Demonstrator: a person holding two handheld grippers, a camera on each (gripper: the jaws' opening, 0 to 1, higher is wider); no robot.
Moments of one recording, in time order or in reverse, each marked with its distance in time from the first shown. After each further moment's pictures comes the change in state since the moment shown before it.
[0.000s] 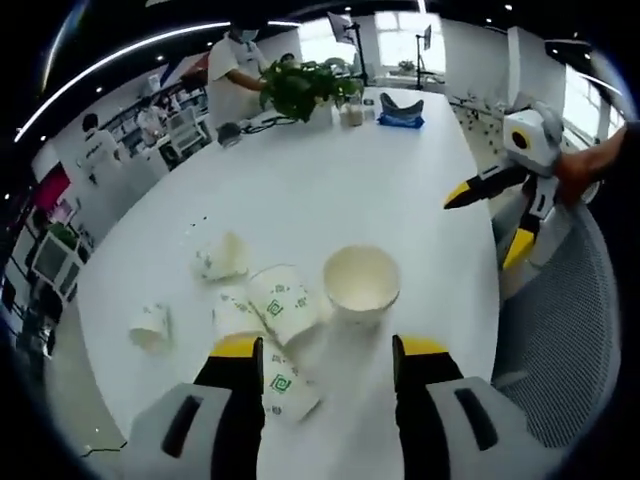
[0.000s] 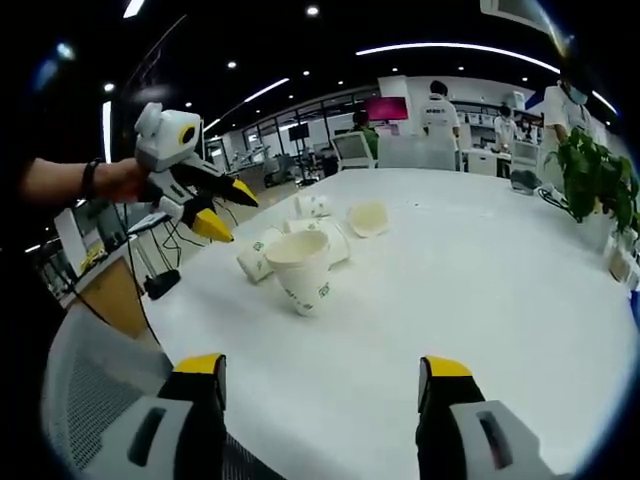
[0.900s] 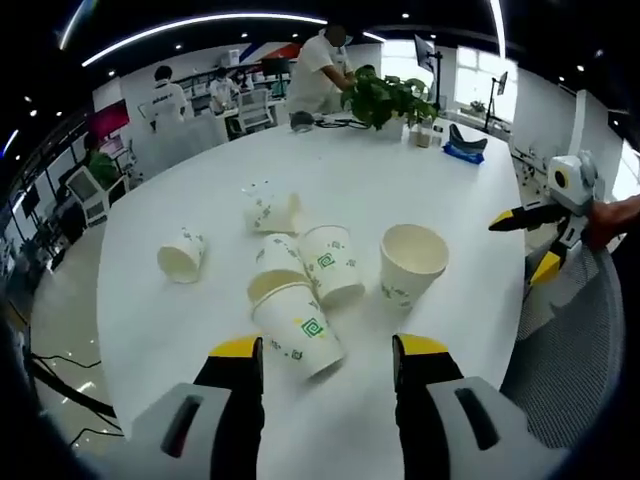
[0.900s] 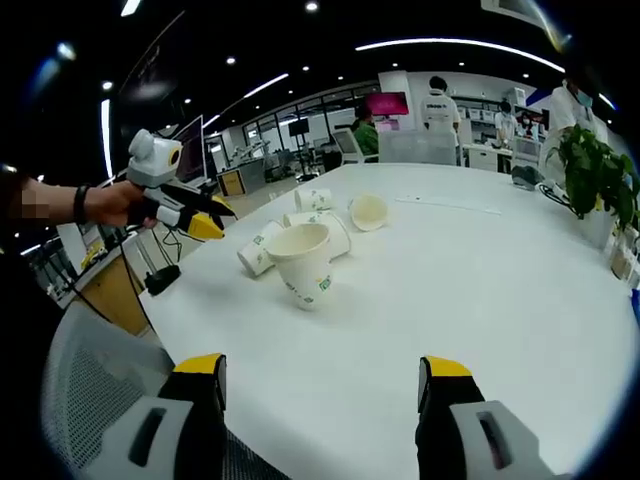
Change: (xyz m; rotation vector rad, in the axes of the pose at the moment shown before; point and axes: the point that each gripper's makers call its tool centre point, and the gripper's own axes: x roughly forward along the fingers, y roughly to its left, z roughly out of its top) left arm -0.018 0.023 -0.044 -0.242 -0.048 0.148; right arm 0.002 0.001 -0.006 0.001 0.026 0.006
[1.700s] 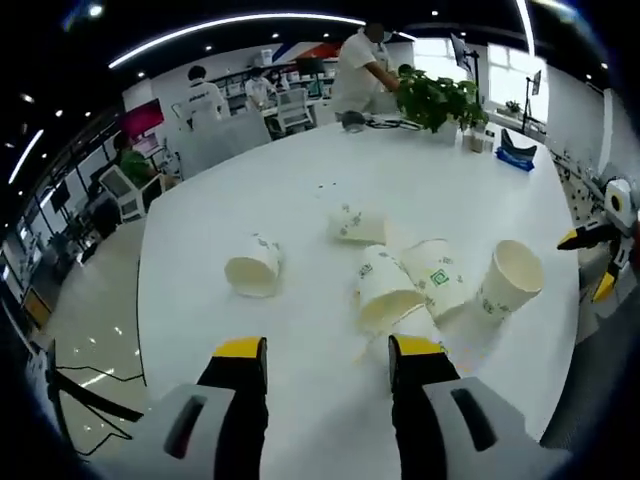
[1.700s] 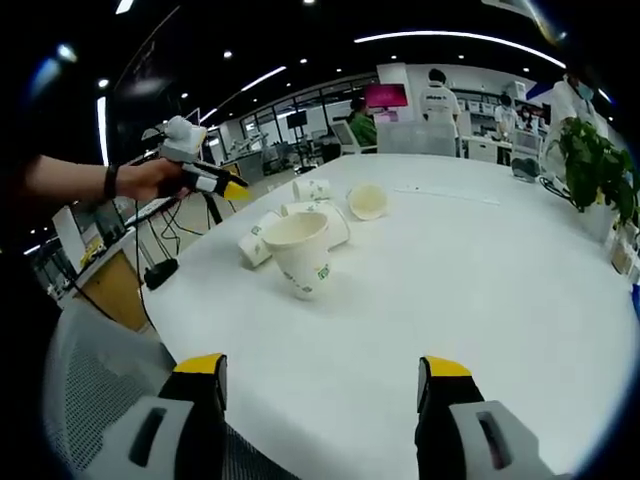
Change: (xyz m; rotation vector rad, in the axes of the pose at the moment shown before) left arm 0.028 0.124 0.025 -0.019 -0.007 0.163; right arm 0.002 -0.001 -0.008 0.014 0.039 -0.005
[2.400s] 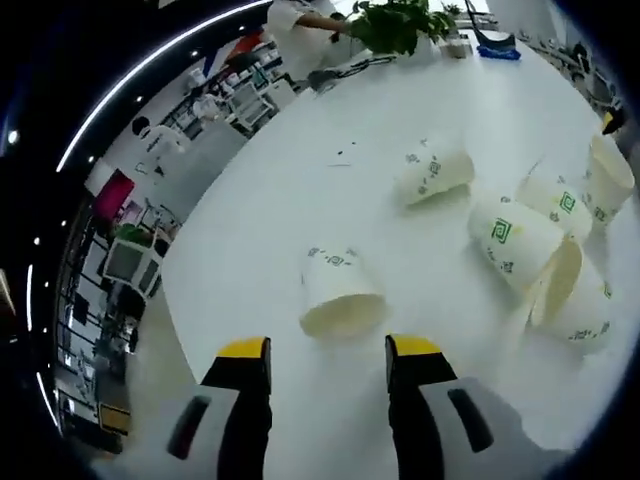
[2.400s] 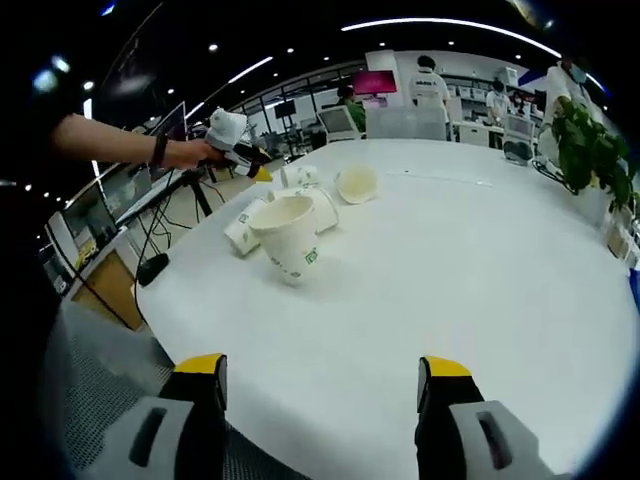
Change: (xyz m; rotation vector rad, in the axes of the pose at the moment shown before) left arm 0.098 0.091 0.024 0.512 0.127 0.081; right arm 0.005 -0.013 -0.016 0.043 0.052 -0.029
